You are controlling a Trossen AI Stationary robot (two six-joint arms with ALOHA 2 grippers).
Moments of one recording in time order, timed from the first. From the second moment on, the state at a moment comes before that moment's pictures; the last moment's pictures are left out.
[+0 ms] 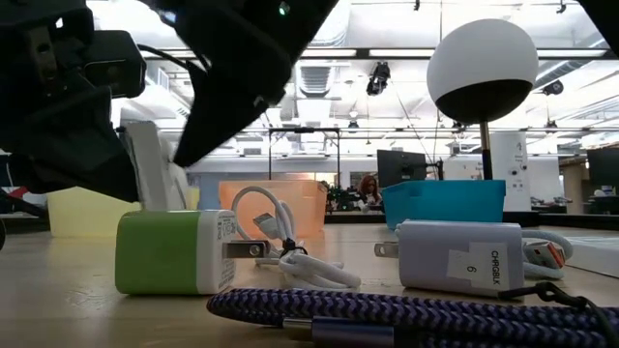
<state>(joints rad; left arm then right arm) -0.67 1.54 0.63 0.06 -0.58 -1.17 0.29 2.30 1.91 -0.57 0.24 -0.03</state>
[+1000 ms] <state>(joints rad) -0.67 1.52 0.63 0.04 -0.55 -1.17 0.41 2.27 1.91 -0.76 0.37 0.65</state>
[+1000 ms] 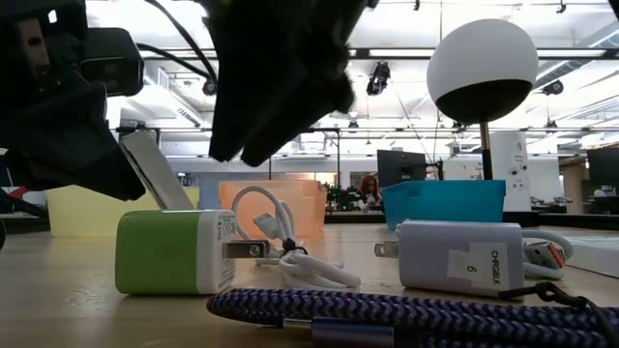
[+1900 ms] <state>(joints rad) -0.67 1.51 0.63 0.04 -0.48 -0.91 0.55 2.35 1.91 -0.49 0.66 0.72</state>
